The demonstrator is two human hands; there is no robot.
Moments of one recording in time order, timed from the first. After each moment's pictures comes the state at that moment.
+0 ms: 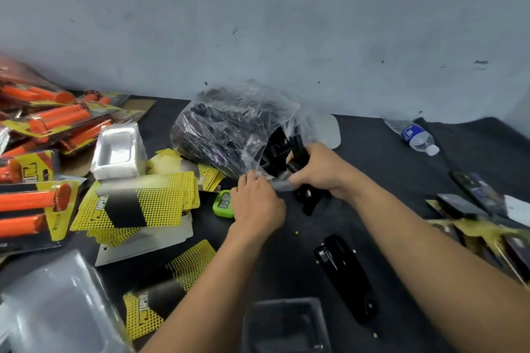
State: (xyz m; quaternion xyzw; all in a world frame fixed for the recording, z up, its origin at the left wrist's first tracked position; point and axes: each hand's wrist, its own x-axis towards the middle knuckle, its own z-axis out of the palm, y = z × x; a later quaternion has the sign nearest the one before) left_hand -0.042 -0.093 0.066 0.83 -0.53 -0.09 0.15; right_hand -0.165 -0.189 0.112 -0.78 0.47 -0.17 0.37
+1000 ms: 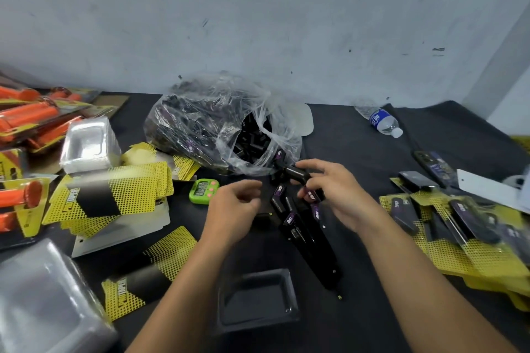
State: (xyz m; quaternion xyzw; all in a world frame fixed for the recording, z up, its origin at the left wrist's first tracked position) left_hand -0.056 -0.044 0.047 0.69 -0.49 -0.27 0.46; right_hand -0.254 -0.124 0.089 -0.59 0.47 -0.32 0.57
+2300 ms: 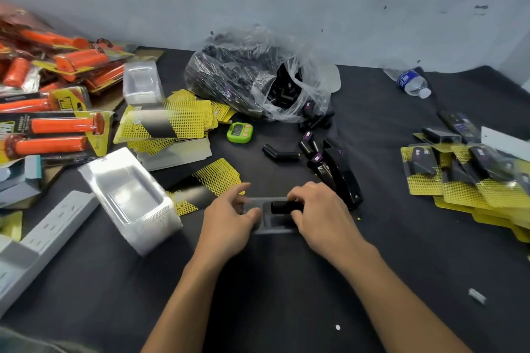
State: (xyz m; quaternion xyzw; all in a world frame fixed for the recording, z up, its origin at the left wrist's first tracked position) left_hand -0.044 0.121 0.008 0.75 -0.41 -0.30 0.42; right_hand -0.220 0.050 0.035 -0.86 0.48 -0.14 0.14
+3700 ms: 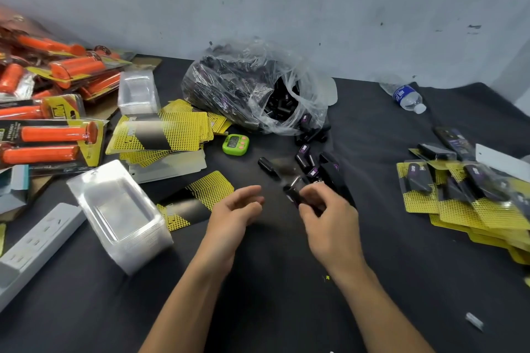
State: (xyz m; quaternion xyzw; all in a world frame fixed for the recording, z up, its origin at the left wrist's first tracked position) left_hand -0.057 0.093 0.016 0.59 -0.26 -0.48 0.60; right_hand -0.226 0.043 0.030 -0.72 0.52 -0.39 0.24
